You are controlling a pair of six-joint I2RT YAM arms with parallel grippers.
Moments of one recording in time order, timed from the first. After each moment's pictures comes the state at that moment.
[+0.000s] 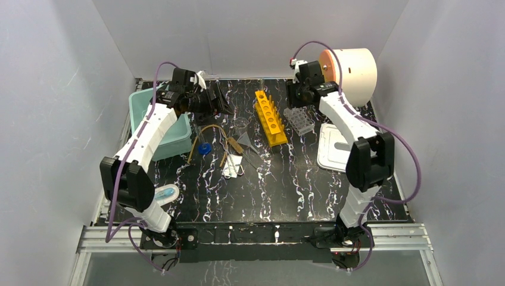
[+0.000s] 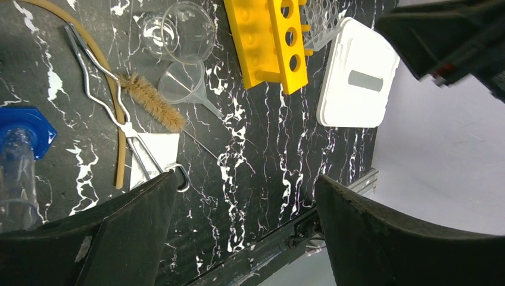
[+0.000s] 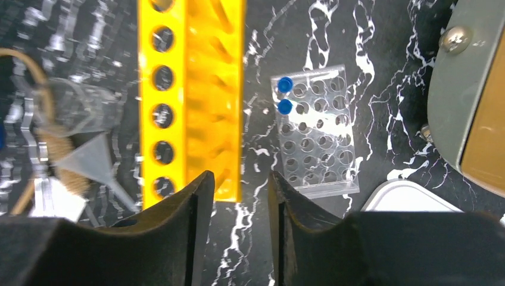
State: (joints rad) left arm -0.27 1.62 1.54 -0.77 0.44 -0.58; right arm 0.36 1.86 1.65 -0.60 -0.05 0.07
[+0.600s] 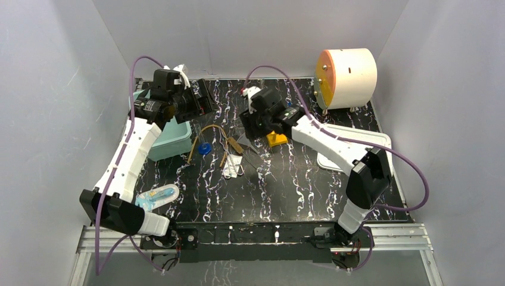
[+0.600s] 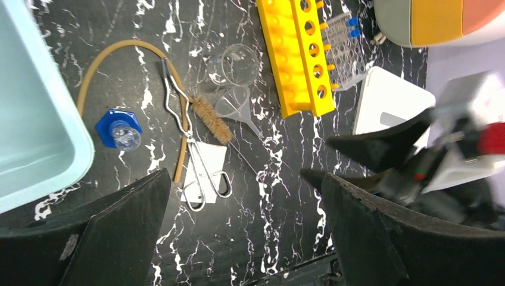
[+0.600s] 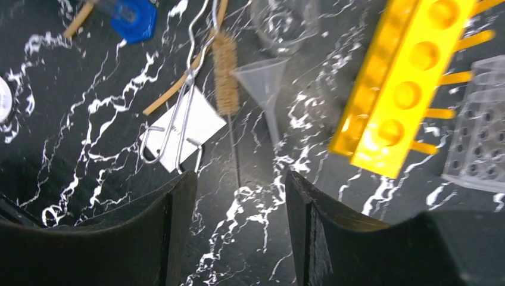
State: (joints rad) left arm -0.27 1.41 1.54 -0.85 0.19 -0.52; right arm 0.77 1.69 1.55 -0.64 0.01 0.17
